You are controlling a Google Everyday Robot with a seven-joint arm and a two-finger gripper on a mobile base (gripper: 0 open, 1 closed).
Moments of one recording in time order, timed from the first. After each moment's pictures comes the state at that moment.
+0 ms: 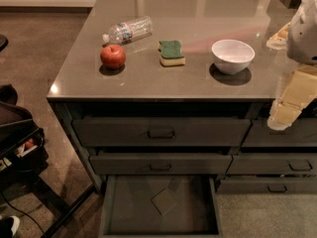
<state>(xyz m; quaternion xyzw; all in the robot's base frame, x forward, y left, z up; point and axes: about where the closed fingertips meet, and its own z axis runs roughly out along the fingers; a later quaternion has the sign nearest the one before) 0.438 -0.217 0.976 -0.60 0.78 -0.03 0.16</state>
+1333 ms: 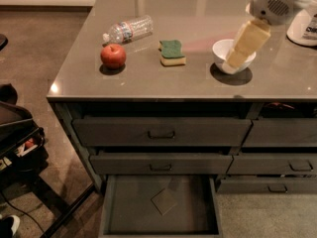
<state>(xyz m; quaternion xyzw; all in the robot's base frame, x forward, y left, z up) 0.560 -0.195 0.994 -0.52 0.82 -0.02 0.25</state>
